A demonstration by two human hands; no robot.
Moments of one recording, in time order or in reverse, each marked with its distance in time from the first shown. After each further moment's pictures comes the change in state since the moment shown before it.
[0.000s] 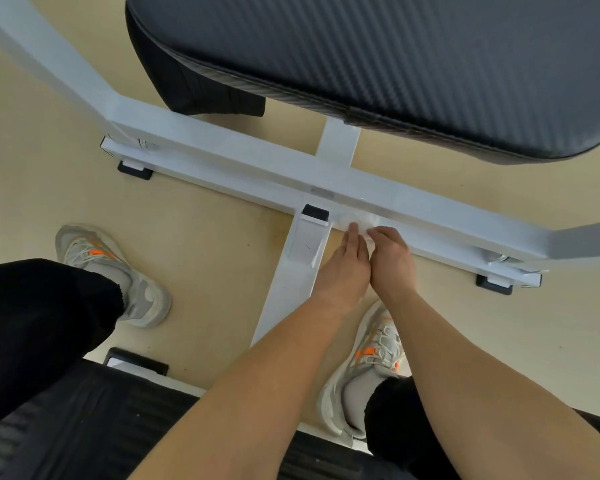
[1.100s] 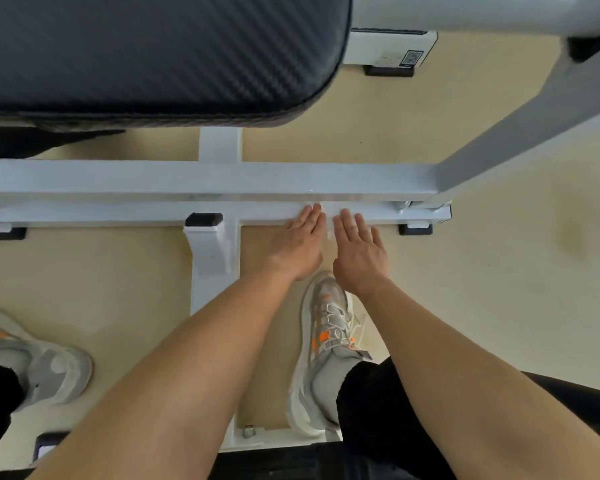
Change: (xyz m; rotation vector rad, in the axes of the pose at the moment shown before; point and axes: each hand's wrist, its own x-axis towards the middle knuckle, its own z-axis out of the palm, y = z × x) left_hand 0.072 0.039 0.030 0.212 -0.320 0.242; right_hand -0.021 0.098 -0.030 -0.422 -0.259 0.129
